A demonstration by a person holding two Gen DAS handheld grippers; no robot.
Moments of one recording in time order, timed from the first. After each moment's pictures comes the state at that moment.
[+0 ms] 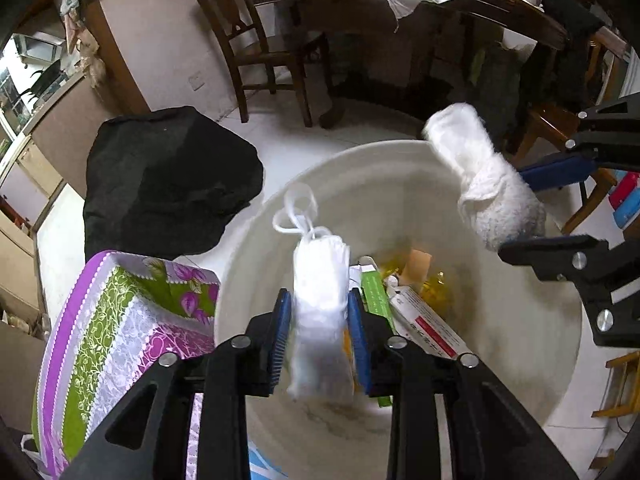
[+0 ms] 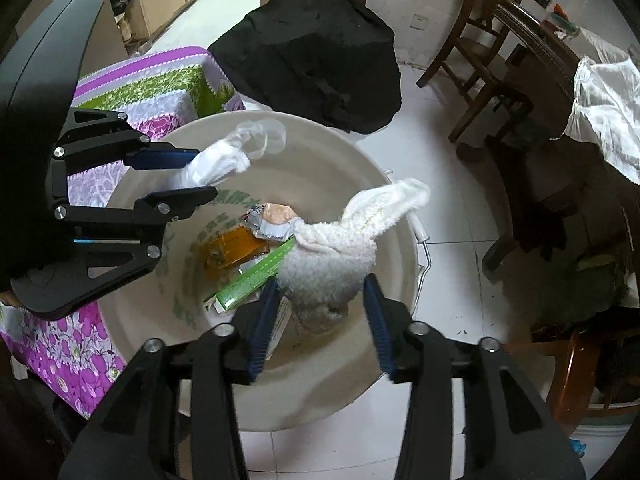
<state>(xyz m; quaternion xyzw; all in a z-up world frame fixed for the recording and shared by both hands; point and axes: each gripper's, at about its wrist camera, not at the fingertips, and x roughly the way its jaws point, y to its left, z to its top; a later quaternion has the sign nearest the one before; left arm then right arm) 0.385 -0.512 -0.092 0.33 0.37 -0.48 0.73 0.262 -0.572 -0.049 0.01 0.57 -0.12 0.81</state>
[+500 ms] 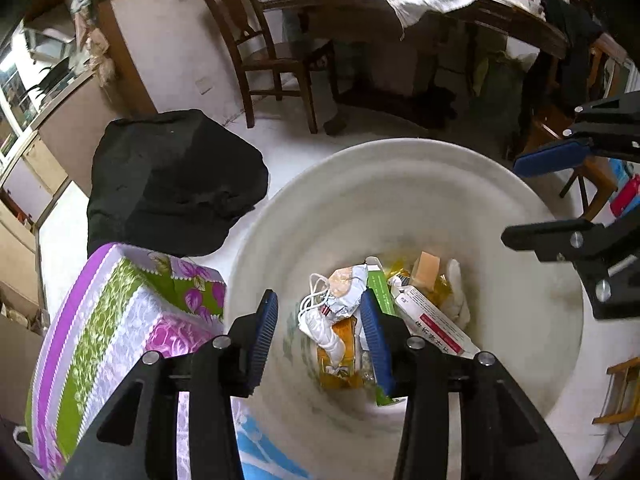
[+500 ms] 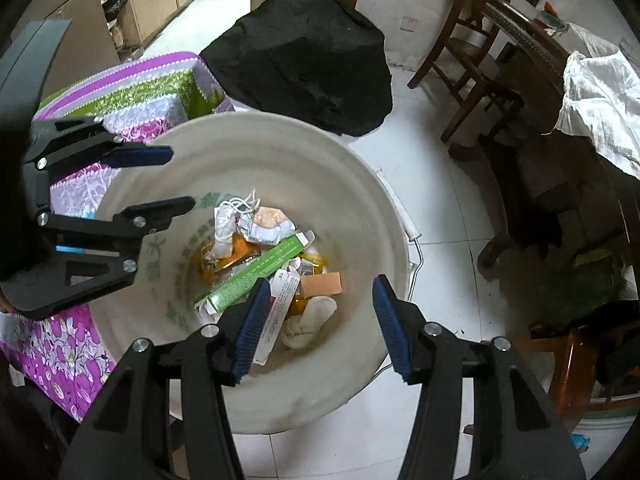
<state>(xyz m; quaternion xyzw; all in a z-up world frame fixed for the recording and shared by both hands) 0.382 -0.489 -0.090 0.31 0.36 -0.47 0.74 0.255 -0.570 -0.049 0.01 0.55 -0.13 0.82</state>
